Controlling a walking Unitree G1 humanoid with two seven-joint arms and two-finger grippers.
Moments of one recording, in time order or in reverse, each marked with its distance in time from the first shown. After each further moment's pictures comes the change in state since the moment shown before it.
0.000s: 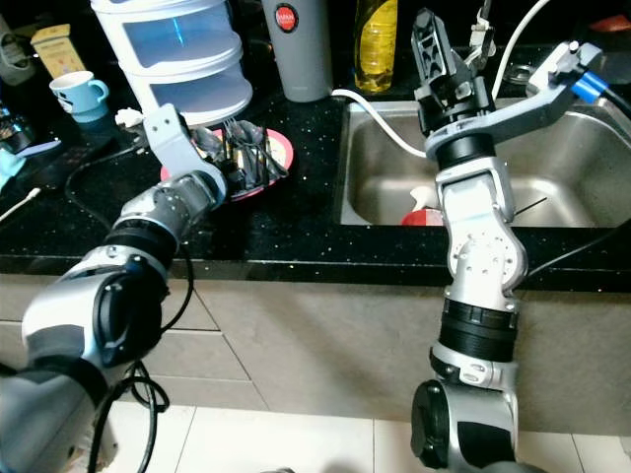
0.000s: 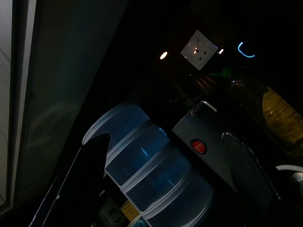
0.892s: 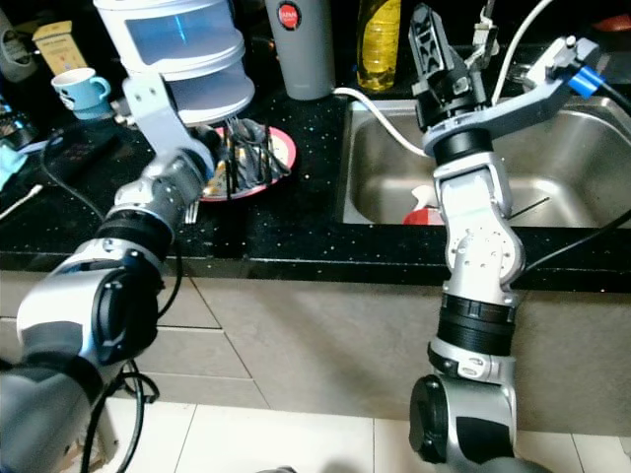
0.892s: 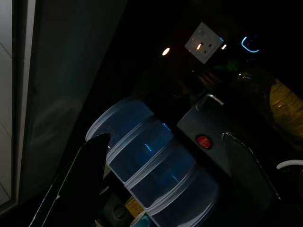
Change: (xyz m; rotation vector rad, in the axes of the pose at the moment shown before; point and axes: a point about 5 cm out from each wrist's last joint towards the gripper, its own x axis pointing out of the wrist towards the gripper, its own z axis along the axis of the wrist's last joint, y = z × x) left arm -0.001 -0.004 0.016 0.144 -0.079 0.037; right arm 0.004 0.000 -0.003 0.015 0.007 0.003
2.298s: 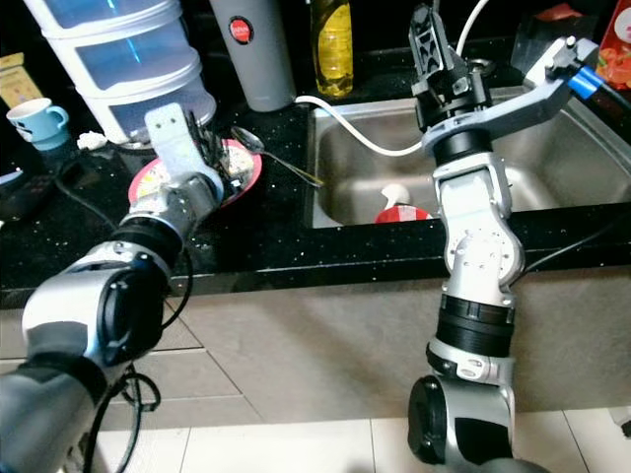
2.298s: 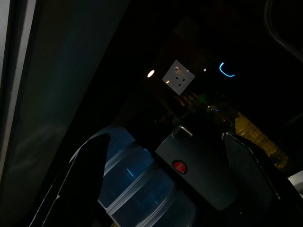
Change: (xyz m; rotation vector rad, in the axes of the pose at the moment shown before) left arm 0.000 0.002 -0.011 0.127 -0.014 0.125; right arm -0.001 0.001 0.001 -0.007 -0.006 -0.009
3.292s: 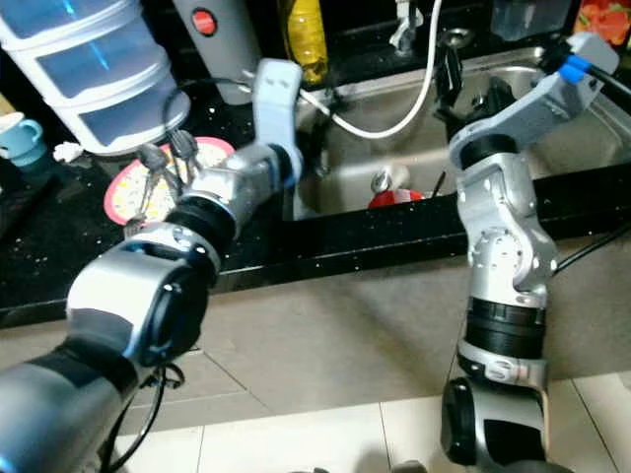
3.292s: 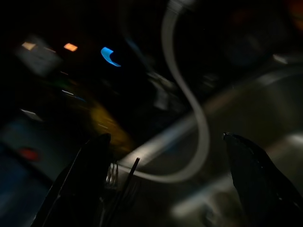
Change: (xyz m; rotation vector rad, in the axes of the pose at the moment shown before) left arm -0.038 -0.113 -0.020 0.322 0.080 -0.713; right arm -0.013 -0.041 0.014 -0.464 0.105 -0.357
